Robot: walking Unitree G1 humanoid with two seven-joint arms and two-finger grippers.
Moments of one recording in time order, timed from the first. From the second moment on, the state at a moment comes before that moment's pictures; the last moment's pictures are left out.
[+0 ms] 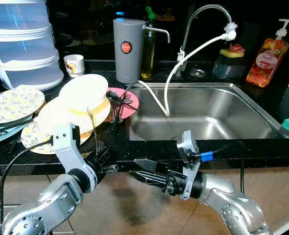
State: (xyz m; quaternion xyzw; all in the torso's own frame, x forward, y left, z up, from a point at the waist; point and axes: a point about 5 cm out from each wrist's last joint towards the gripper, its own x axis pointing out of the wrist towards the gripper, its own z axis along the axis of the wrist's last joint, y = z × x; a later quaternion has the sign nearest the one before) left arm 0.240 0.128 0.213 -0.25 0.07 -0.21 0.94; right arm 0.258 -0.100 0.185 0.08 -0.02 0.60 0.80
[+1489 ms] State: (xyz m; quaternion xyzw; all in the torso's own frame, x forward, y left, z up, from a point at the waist) left arm 0.253 0.107 0.224 -0.15 -0.10 -0.47 0.86; right arm 0.311 -0.075 0.244 0.33 -0.09 0.40 0.85
